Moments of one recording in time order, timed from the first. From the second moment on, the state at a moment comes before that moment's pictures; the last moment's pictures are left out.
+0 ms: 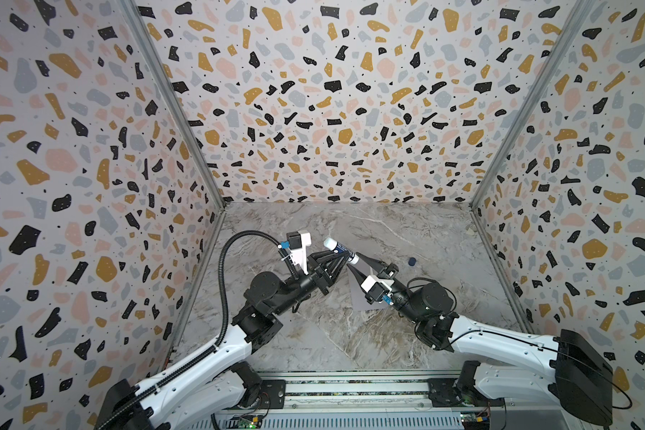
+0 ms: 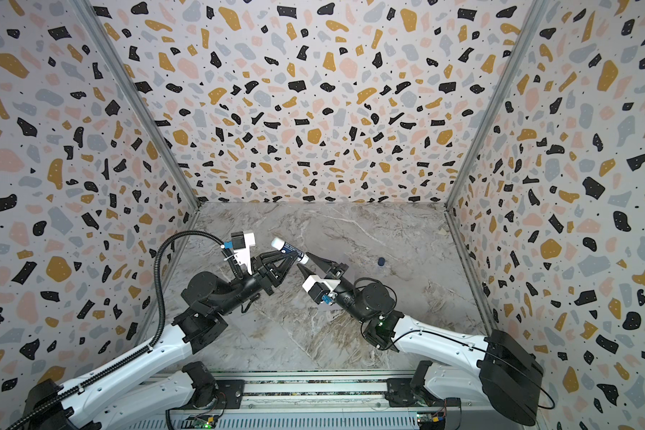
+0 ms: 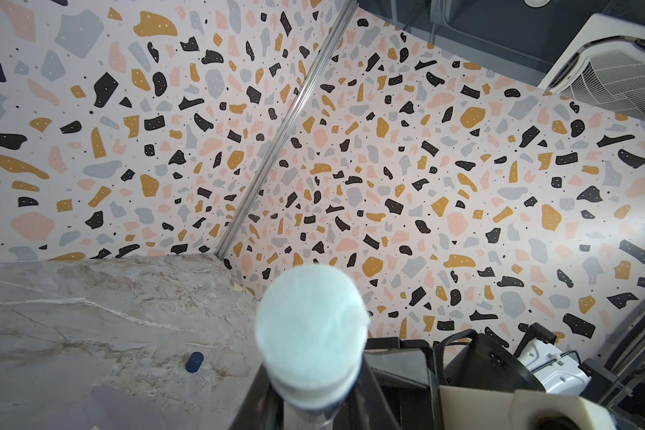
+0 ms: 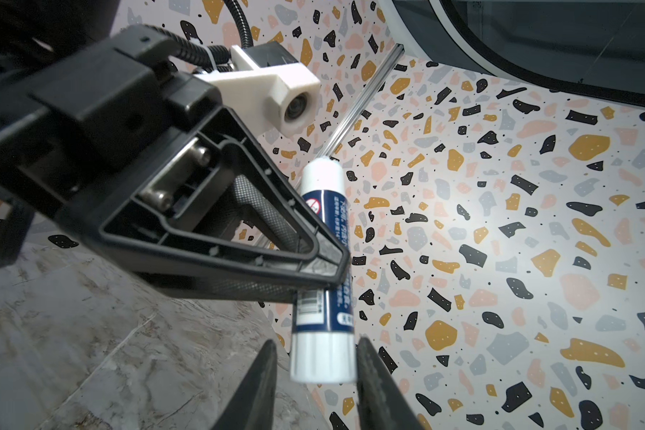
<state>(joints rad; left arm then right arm) -0.73 0.91 0.62 0.56 0.25 -0.64 1.01 1.17 0.59 0.91 0.03 -0.70</state>
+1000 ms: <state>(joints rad) -0.73 0.87 0.64 0.50 0.32 -0.46 0.67 1.25 0.78 0.76 -0.91 0.29</state>
